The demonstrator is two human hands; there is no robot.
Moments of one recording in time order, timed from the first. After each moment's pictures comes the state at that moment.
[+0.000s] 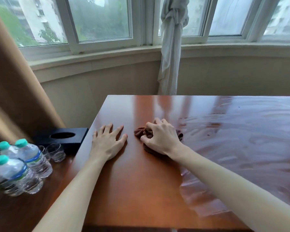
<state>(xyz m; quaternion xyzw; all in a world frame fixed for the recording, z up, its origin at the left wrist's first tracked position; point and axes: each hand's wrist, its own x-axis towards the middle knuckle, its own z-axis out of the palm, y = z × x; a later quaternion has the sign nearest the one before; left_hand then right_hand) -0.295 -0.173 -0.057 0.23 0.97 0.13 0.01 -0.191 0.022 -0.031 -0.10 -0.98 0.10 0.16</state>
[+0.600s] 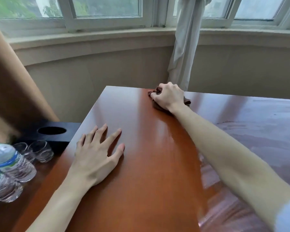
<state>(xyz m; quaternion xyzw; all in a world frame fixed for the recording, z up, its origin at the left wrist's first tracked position) -0.305 -0.173 -0.068 0.23 0.97 0.11 -0.01 -0.401 0.138 -0.035 -0.19 -0.96 0.11 0.19</state>
